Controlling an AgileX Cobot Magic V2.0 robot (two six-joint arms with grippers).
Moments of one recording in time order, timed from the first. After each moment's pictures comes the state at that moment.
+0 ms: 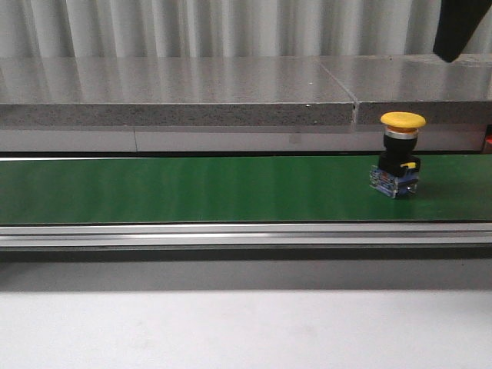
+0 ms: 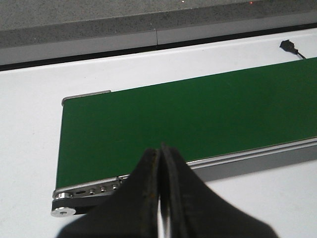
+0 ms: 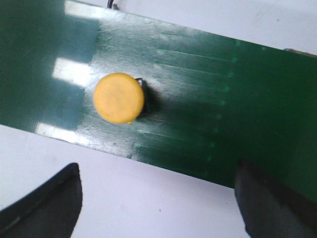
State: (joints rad) left arm -0.14 0.49 -0.59 -0.13 0.66 0.12; right arm 0.19 1.45 -1.35 0.09 1.13 0.01
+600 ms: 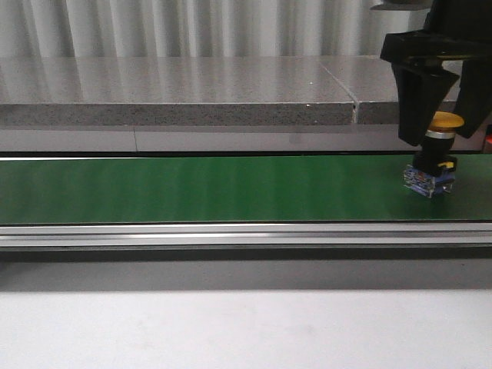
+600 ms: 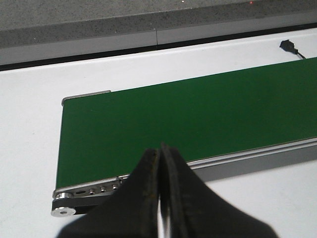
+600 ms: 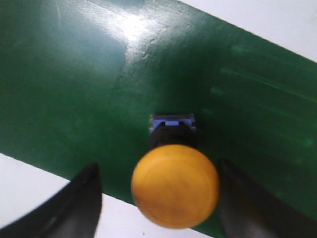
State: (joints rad) left arm -0.14 0.49 -0.59 -0.13 0.66 0.12; right arm 0.21 1.70 -1.39 0.09 1.10 -0.11
